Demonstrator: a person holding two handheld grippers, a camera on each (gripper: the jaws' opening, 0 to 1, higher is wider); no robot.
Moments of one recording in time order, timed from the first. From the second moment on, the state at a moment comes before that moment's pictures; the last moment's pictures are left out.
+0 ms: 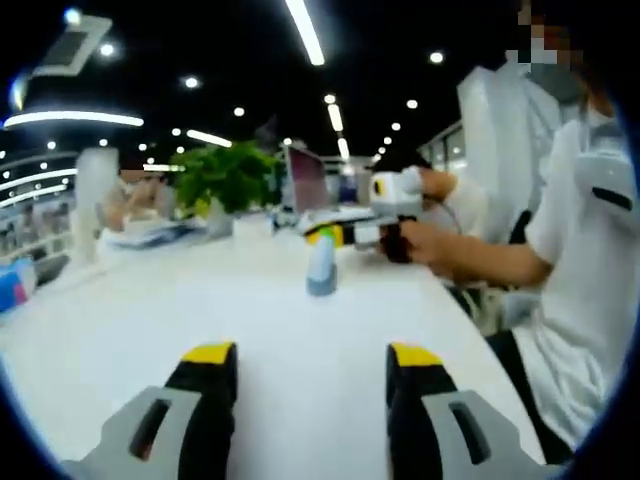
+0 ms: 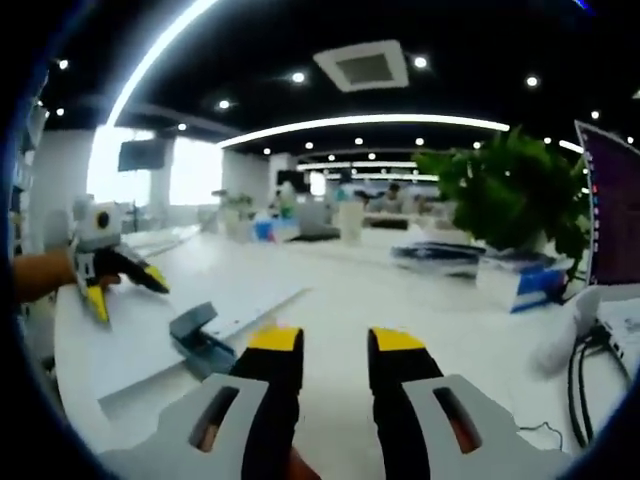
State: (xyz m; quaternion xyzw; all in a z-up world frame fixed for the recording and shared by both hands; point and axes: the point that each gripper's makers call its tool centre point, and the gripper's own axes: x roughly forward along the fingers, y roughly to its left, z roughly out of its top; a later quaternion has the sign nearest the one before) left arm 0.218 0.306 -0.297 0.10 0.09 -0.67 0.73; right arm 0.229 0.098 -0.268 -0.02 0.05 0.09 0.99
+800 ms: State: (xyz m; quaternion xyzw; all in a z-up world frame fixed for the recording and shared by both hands) left arm 0.209 0.305 -0.299 0.10 0.10 -0.67 0.73; right arm 0.194 0.145 -0.278 -0.05 0.11 0.42 0.90
